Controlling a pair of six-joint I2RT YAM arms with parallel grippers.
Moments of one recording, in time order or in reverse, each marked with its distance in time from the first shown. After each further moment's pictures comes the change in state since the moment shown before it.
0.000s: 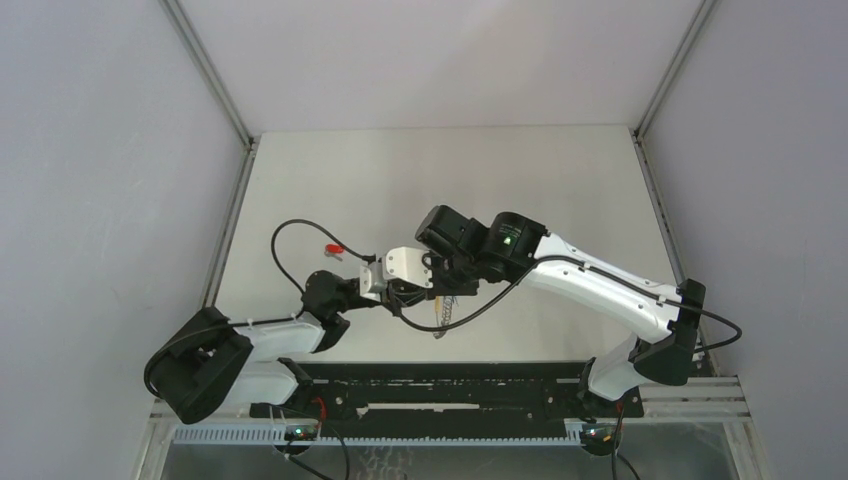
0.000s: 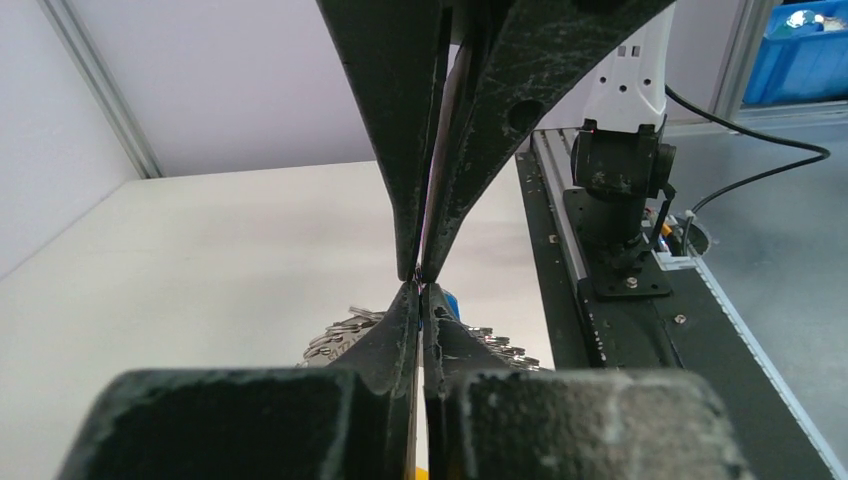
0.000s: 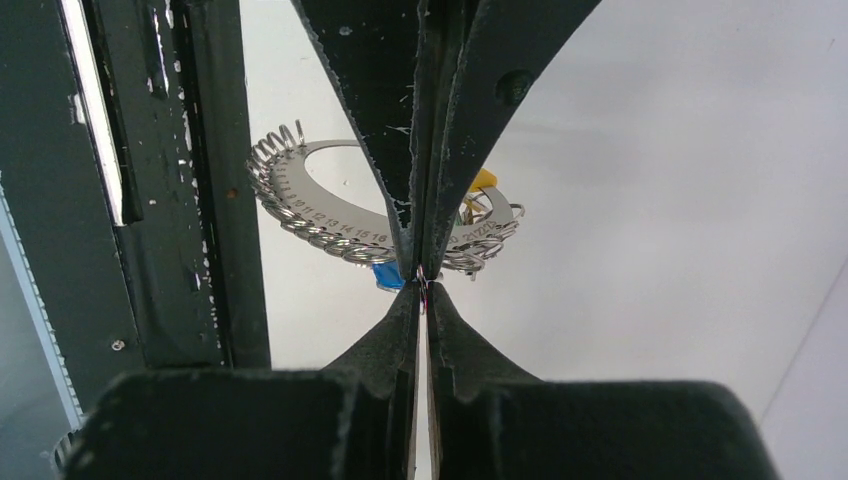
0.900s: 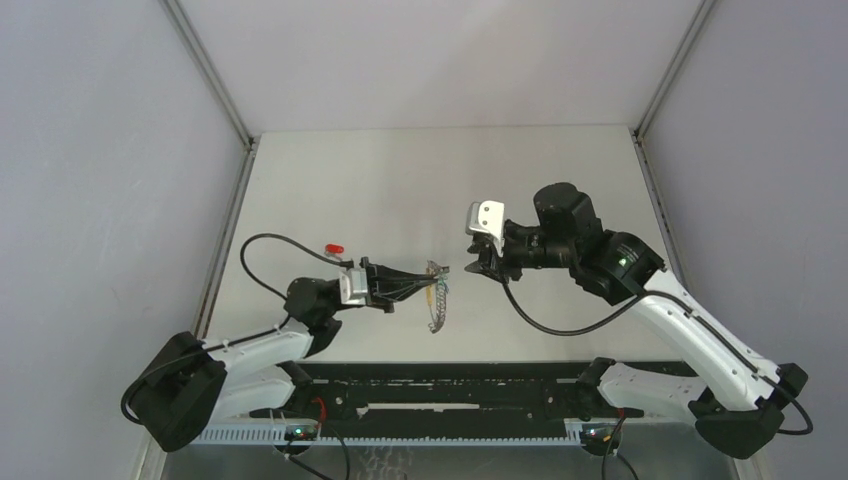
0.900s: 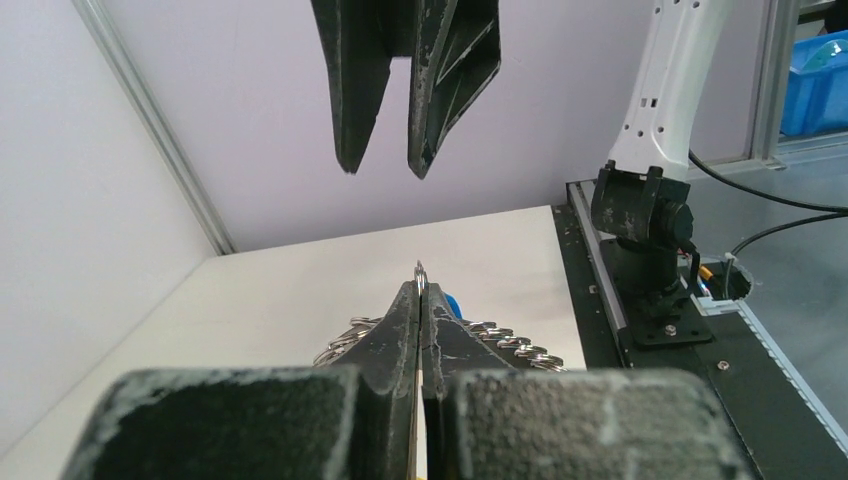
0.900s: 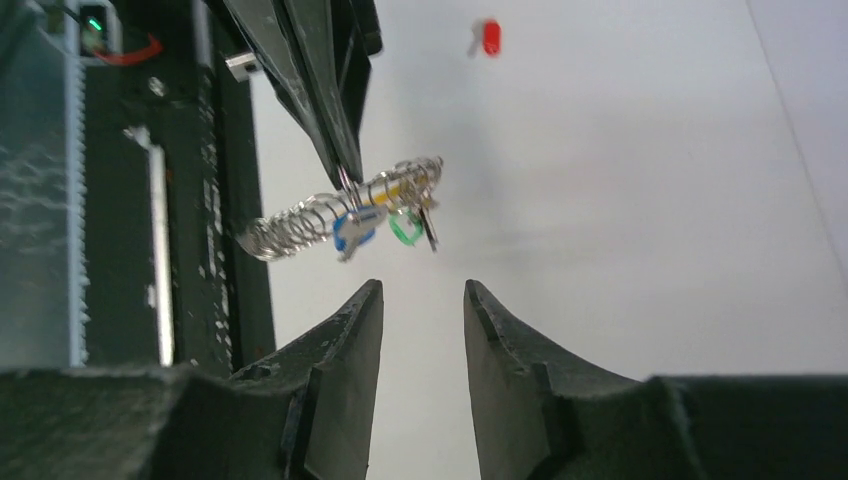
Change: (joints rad) left arm 0.016 -0.154 0.000 -0.005 -0.030 0.024; right arm -0.319 -0.468 -0.349 0.406 -0.392 0.093
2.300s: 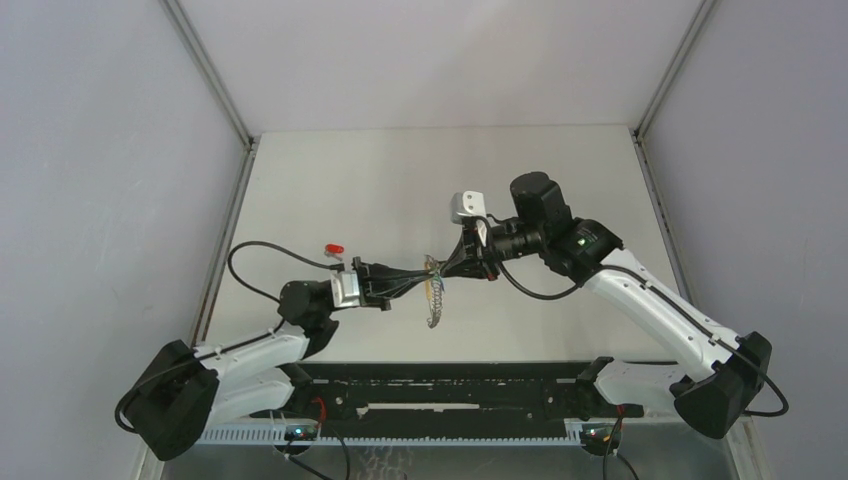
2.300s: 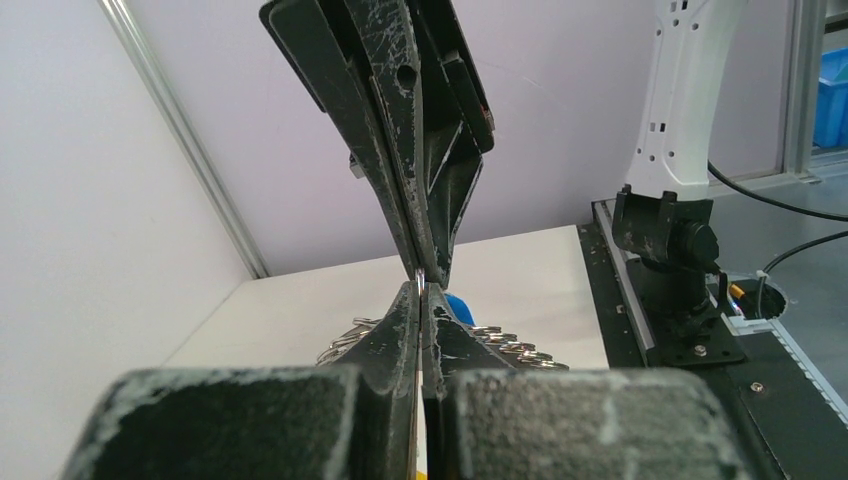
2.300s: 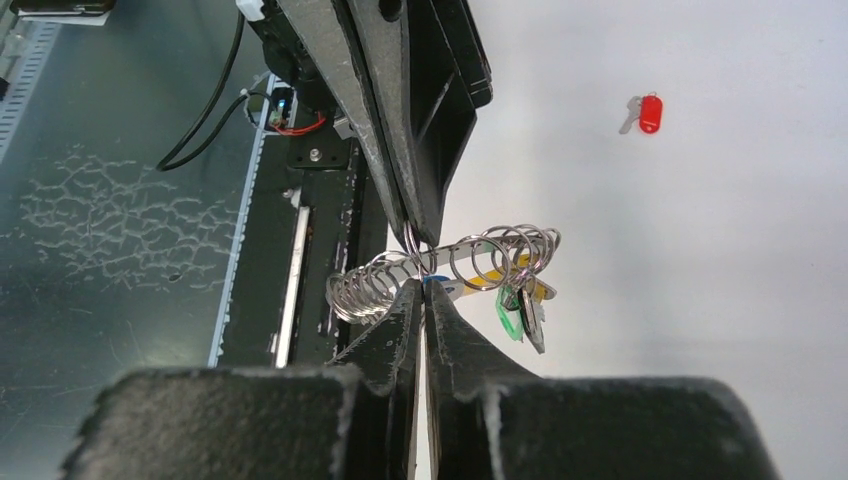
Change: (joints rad) left arm 0.008 -0.053 0.000 0.015 -0.026 0.022; right arm -0.105 0.137 -0.101 0.259 -0.459 0.175
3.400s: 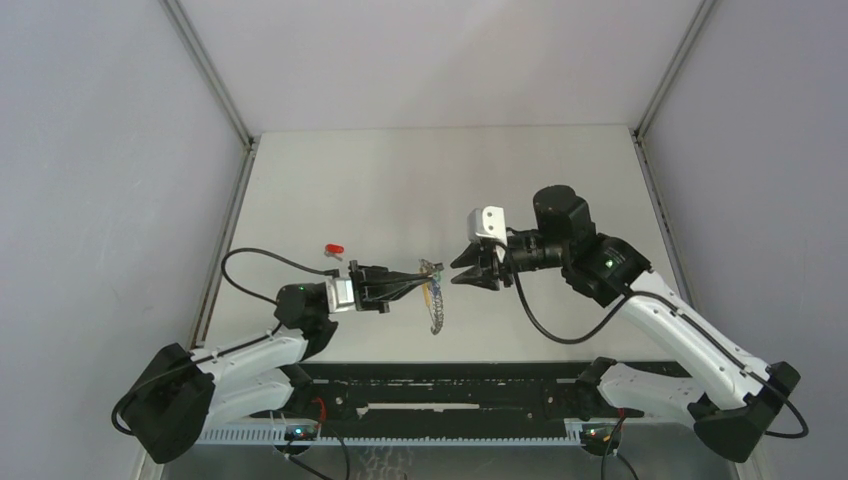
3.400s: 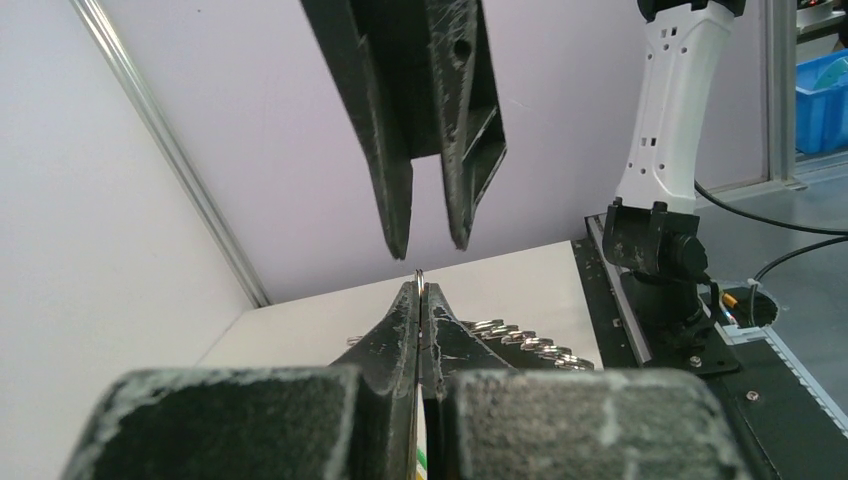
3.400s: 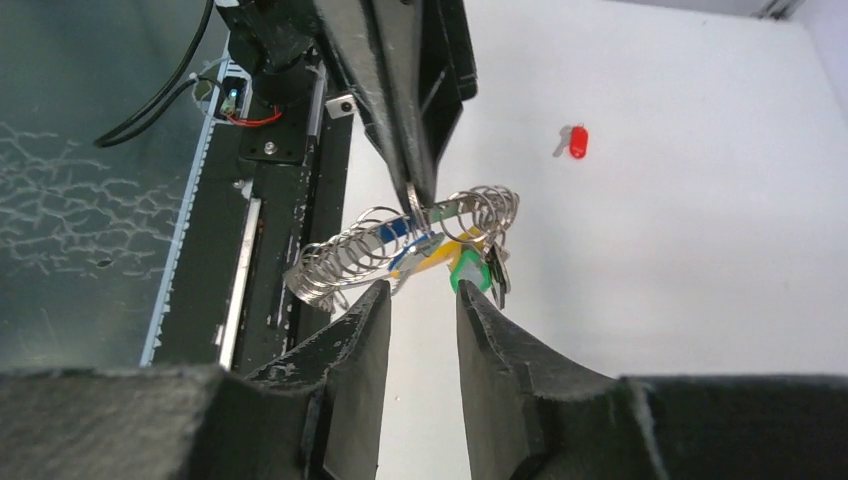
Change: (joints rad) left arm -0.019 -0.034 0.000 0.028 0.016 0.000; right arm 0.039 -0.127 -0.031 -0.017 0.091 -0.089
